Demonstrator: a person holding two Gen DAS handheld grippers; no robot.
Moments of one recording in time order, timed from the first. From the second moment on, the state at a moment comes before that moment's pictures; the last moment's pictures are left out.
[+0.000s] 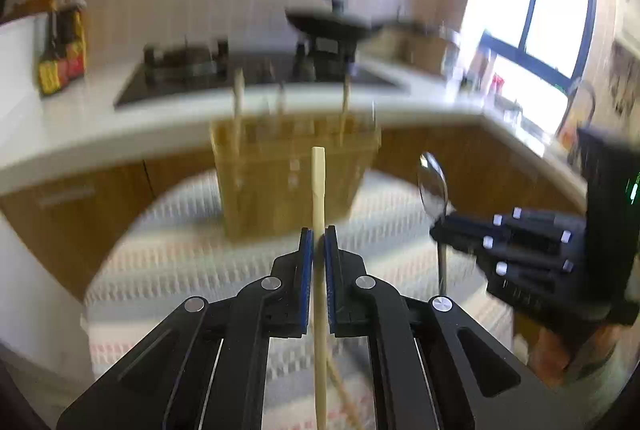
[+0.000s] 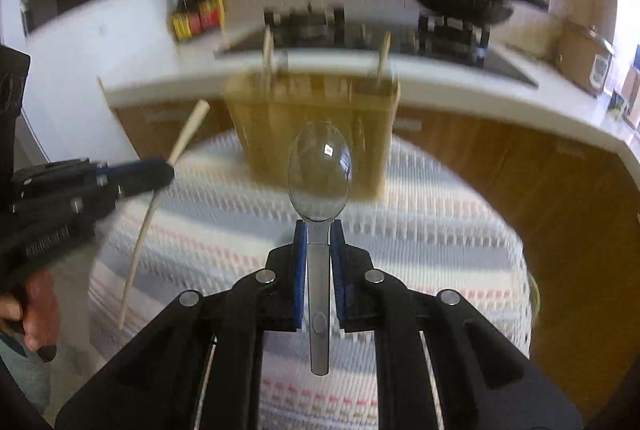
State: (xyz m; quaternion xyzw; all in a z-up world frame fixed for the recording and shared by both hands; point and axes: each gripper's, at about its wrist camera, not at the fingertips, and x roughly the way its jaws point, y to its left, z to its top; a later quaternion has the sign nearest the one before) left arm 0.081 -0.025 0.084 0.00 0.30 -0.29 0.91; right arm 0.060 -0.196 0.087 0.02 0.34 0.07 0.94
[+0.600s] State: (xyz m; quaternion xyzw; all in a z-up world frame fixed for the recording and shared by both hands) left arm 0.173 -0.027 0.170 -0.12 0.09 -0.25 0.96; right arm 0.152 -0.263 0.179 0.14 0.14 0.08 0.98
